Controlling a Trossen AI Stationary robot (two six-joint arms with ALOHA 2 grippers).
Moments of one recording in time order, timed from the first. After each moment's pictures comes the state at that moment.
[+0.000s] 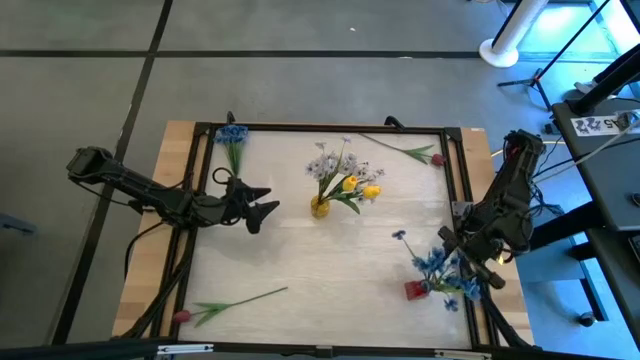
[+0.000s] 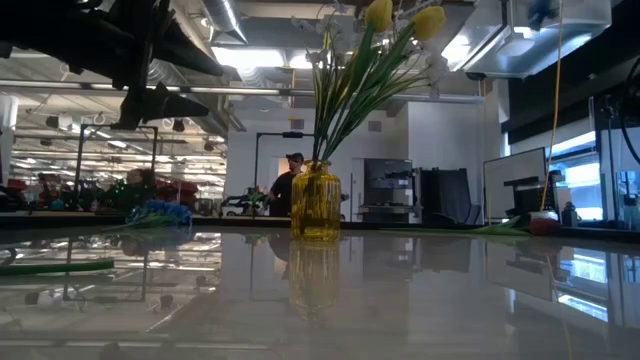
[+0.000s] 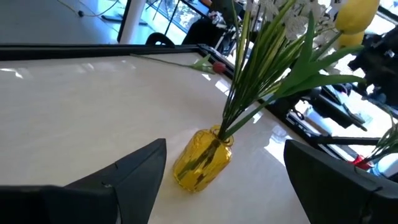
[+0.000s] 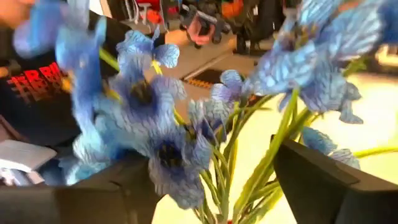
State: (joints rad) left arm -0.28 0.89 0.32 0.27 -0.74 -0.74; right arm 1.07 0.44 0.42 -0.17 0.30 0.18
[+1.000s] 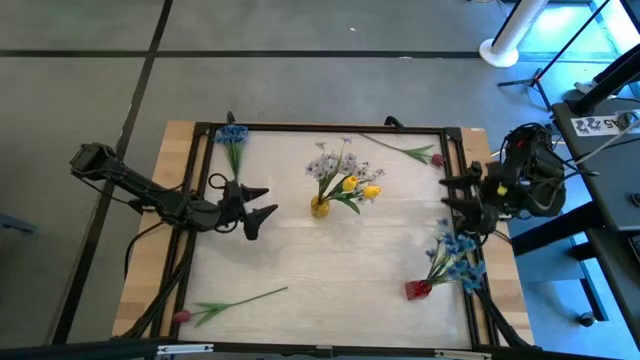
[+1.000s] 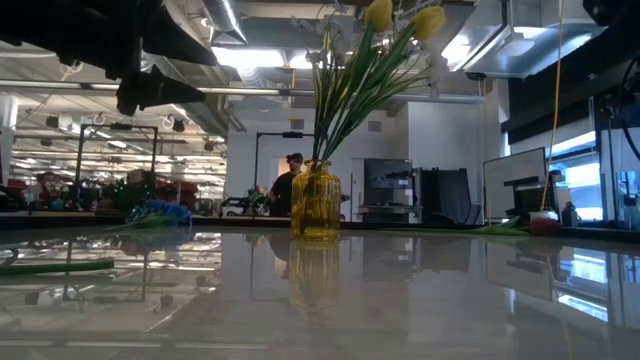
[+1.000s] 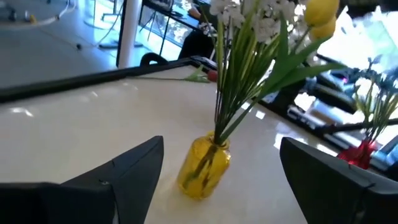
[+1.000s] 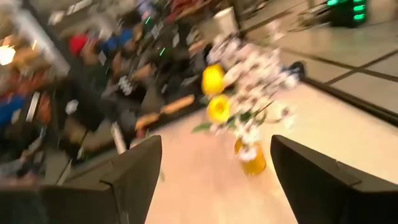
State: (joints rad) left arm -0.37 0.89 0.32 0.32 -0.85 -0.56; right arm 1.07 0.44 0.88 -0.82 1.12 0.78
